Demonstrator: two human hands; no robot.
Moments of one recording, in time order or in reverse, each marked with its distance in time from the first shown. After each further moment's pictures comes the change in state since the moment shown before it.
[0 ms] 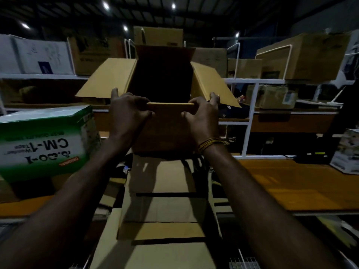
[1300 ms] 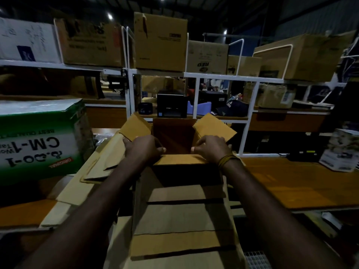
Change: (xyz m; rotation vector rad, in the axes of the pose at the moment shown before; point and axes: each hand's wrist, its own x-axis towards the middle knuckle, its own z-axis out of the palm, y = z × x) left_hand -0.027 -0.097 0.065 0.268 -0.762 -0.211; right_hand -0.006 0.066 0.060 -0.512 -0.535 0.286
